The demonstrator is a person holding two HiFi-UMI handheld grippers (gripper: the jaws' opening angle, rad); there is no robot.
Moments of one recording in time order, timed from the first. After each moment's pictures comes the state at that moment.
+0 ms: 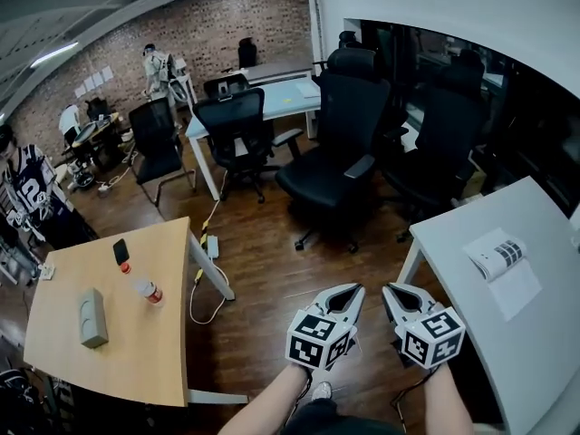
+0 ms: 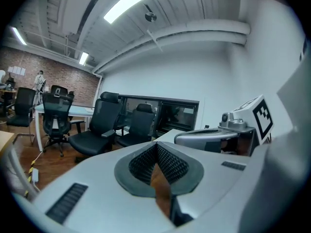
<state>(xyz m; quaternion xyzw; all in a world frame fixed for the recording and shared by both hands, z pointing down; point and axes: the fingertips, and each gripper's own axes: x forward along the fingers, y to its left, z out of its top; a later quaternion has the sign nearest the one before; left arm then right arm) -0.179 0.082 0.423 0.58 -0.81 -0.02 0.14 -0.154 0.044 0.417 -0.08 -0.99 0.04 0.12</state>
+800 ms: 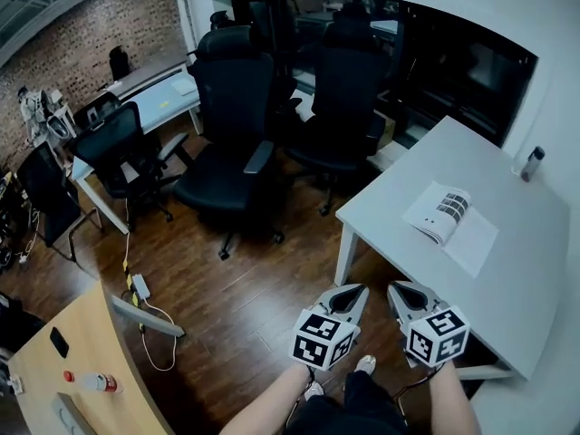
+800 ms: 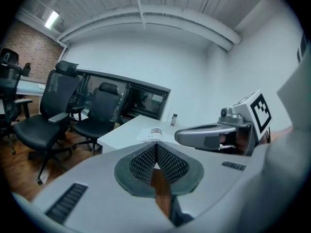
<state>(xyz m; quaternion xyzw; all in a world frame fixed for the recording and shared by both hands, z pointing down) -0.163 -0.059 0.480 0.74 -0.64 0.00 0.20 -0.123 -0.088 0.465 0.15 -0.97 0.08 0.19</state>
